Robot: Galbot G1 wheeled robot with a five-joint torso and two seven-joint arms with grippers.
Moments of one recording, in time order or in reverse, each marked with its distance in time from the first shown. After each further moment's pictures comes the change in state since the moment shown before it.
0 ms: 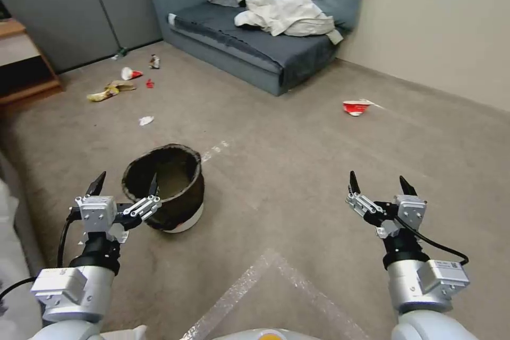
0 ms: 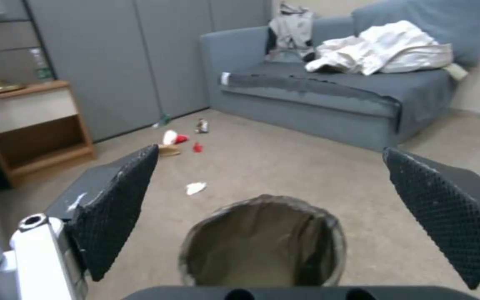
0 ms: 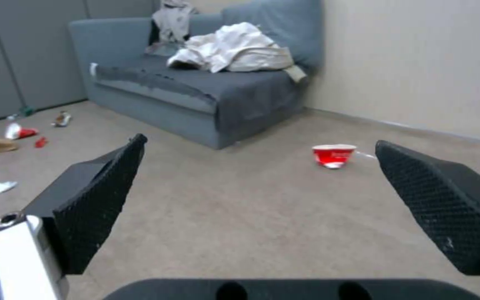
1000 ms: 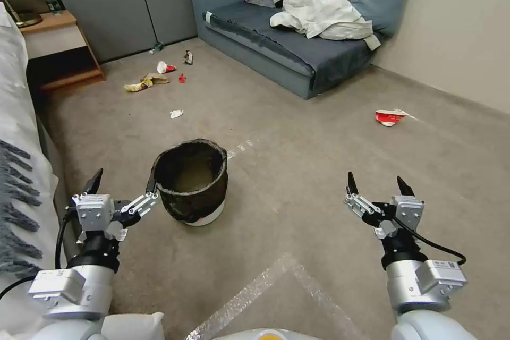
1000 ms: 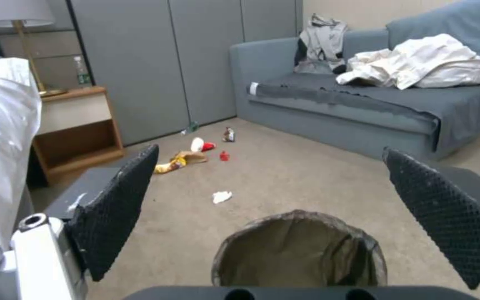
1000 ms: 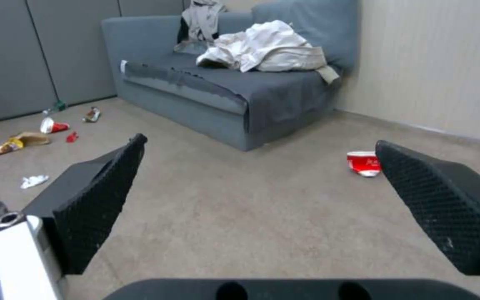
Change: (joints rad) left arm -0.006 -0.002 0.005 0.001 -0.002 -0.035 -0.016; right arm 0.001 0.000 0.001 -0.007 0.001 0.003 -0.014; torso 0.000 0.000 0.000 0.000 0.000
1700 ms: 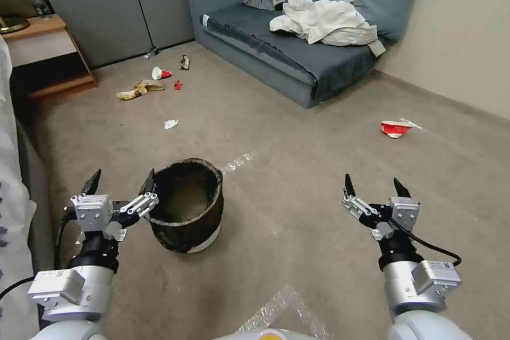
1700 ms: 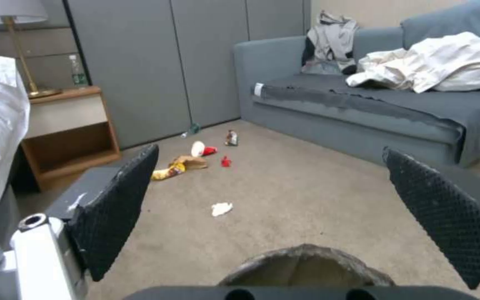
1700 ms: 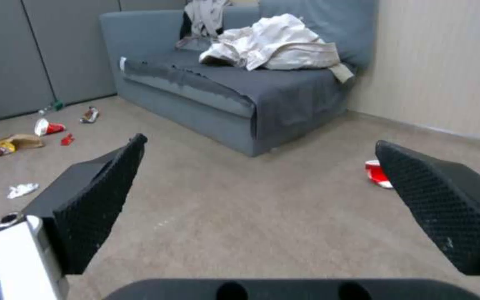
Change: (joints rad) left arm 0.004 -0.003 0.002 0.000 0.000 -0.001 -0.017; right arm -0.002 0.000 -0.012 -0.014 -0.005 0.003 -0.003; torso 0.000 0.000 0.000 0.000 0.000
